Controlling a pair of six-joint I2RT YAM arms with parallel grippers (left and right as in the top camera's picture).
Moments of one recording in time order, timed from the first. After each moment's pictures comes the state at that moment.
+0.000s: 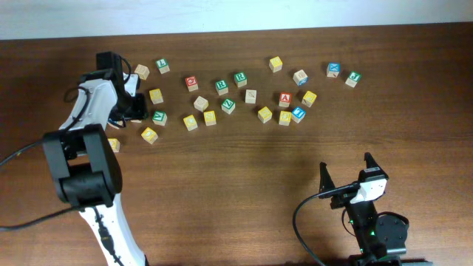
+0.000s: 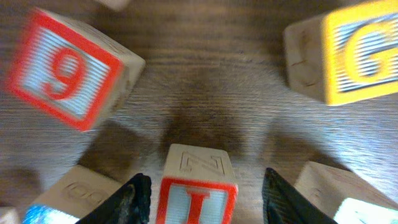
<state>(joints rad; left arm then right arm) 0.13 2.23 1.71 -0.85 0.02 0.12 0.03 0.01 0.01 -0.06 -0.13 0.03</state>
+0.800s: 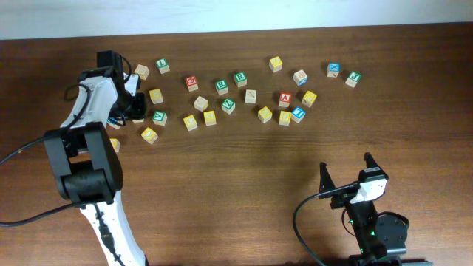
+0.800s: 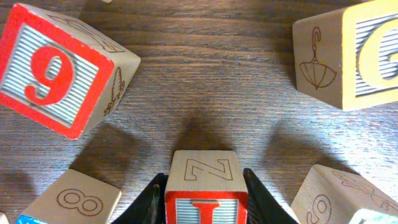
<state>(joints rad) 0.13 2.27 1.76 -0.90 0.02 0.12 0.03 0.01 0.01 -0.06 -0.13 0.03</state>
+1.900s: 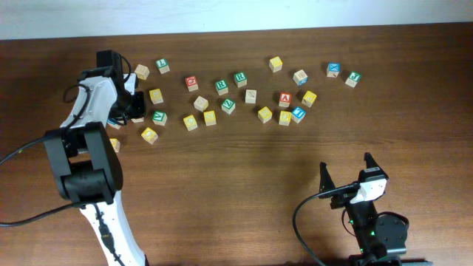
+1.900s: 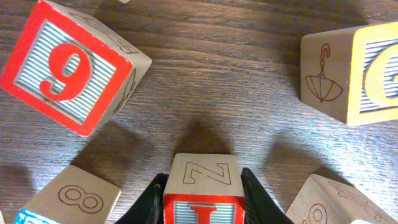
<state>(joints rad) 0.13 2.27 1.77 -0.89 0.02 0.05 0.03 0.01 0.01 -0.06 -0.13 0.03</state>
